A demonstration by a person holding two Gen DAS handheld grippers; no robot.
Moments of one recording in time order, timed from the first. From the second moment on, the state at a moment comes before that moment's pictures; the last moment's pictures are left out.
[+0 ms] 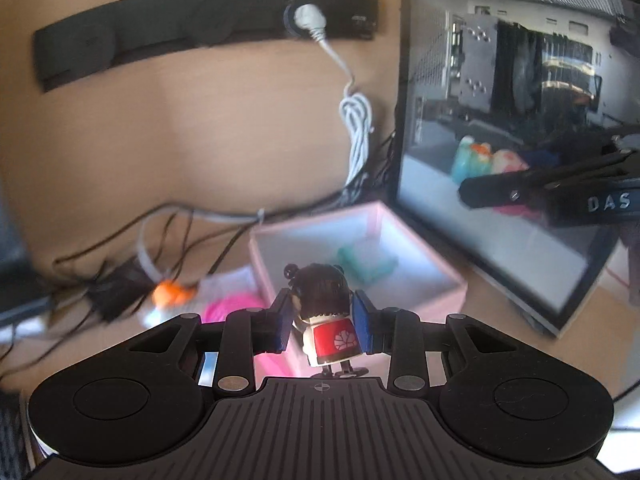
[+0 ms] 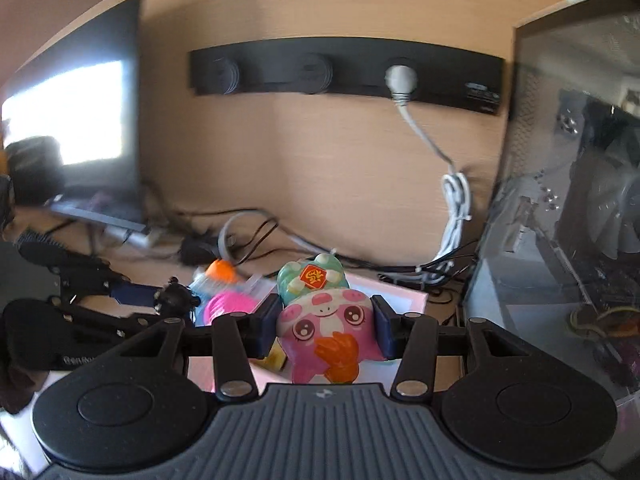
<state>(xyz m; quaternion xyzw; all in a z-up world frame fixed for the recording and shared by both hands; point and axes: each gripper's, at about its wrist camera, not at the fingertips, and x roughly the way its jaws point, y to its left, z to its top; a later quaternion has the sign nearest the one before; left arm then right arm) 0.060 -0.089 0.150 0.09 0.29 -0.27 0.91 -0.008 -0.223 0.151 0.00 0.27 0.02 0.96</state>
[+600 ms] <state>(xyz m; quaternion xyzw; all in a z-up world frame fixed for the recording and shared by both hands) 0.155 -0.105 0.100 0.05 0.32 -0.24 0.92 0.108 -0.260 0.068 0.11 0.36 -0.01 0.93</state>
